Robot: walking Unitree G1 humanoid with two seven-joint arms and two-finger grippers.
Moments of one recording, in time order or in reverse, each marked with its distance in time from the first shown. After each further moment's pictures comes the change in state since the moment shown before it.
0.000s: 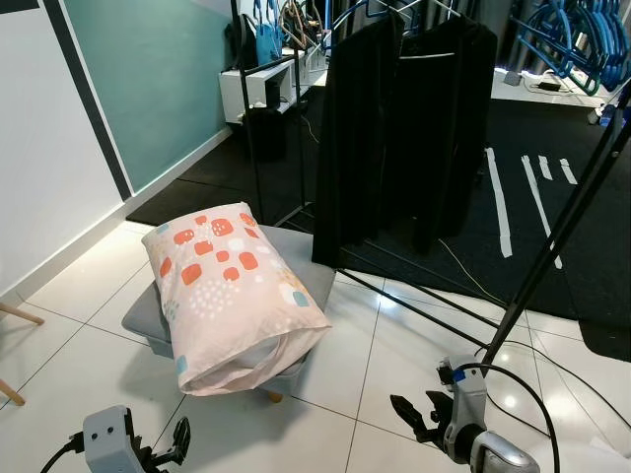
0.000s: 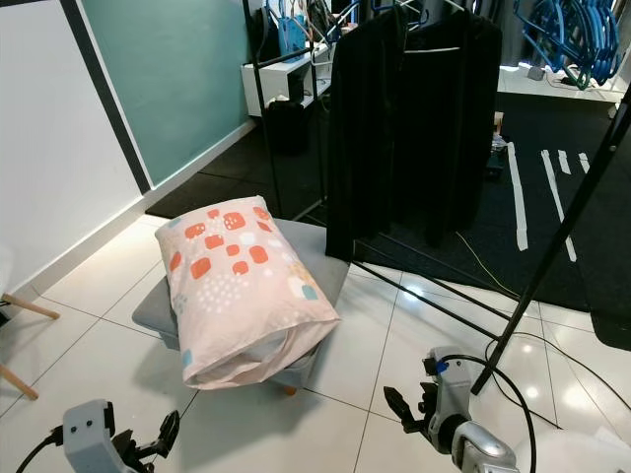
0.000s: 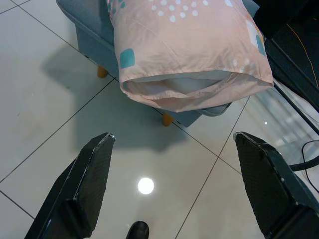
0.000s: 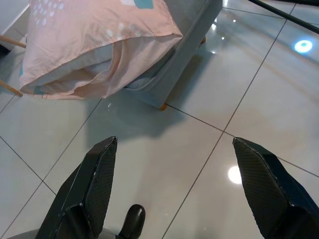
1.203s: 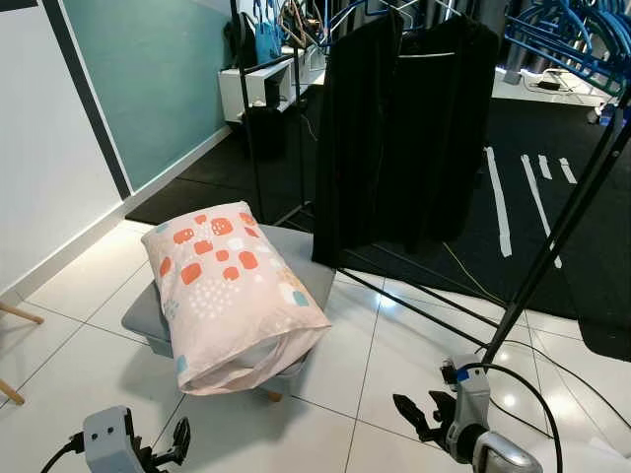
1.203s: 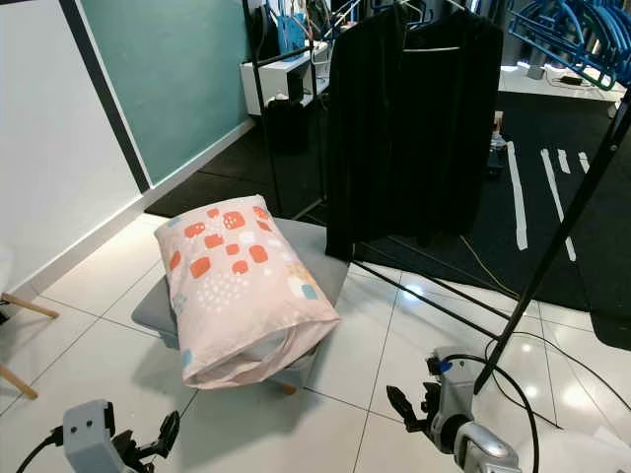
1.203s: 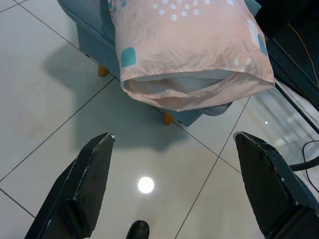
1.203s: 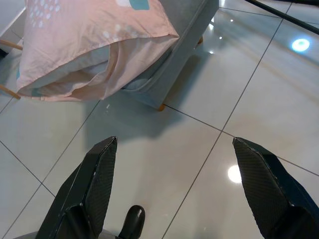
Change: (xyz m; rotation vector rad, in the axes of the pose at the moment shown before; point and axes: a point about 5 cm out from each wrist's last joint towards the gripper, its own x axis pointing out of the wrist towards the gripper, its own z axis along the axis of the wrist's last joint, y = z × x) left arm 0.000 0.000 0.000 -0.001 0.001 0.003; right arm -0.001 -0.003 0.001 0.009 -0.005 -0.011
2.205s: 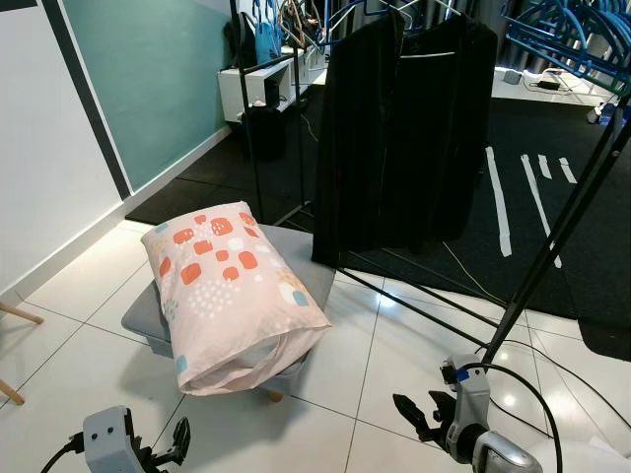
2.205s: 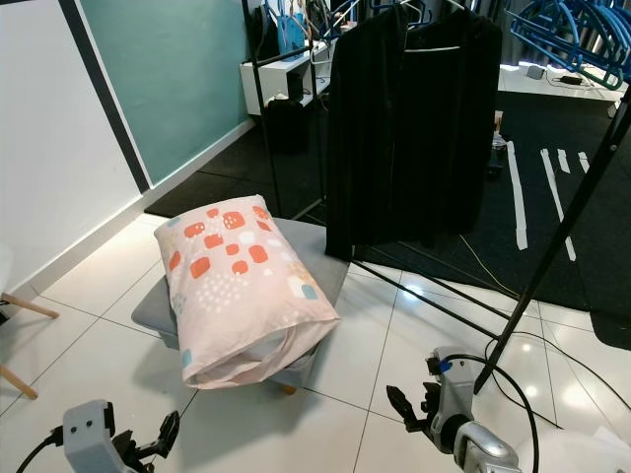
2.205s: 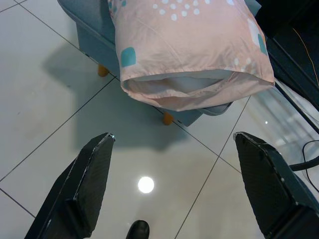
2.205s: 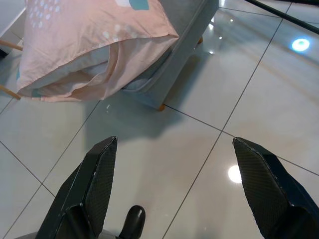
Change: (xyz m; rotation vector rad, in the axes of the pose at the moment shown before) left arm 0.000 0.000 0.000 0.000 0.000 0.001; right arm 0.000 0.000 0.000 0.002 -0.001 0.000
